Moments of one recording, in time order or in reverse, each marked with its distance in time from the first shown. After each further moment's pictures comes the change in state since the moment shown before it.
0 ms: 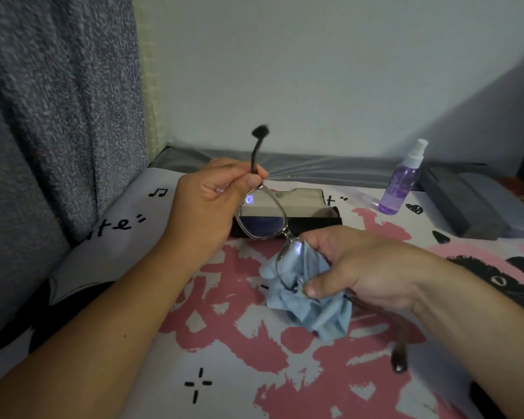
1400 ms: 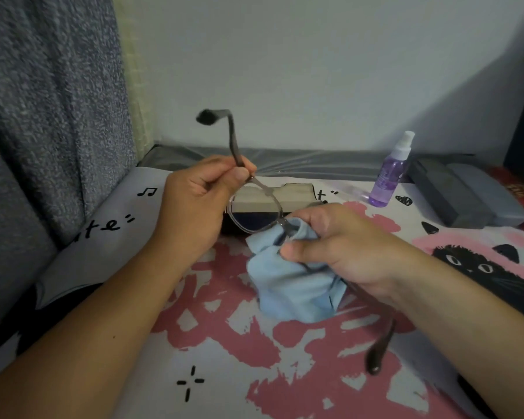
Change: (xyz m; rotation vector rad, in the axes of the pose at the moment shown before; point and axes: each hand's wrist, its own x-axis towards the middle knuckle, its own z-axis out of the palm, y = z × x) left_hand -0.001 0.006 0.005 -0.023 -0.006 -0.068; right_hand 0.000 -0.007 0.011 0.047 0.216 -0.262
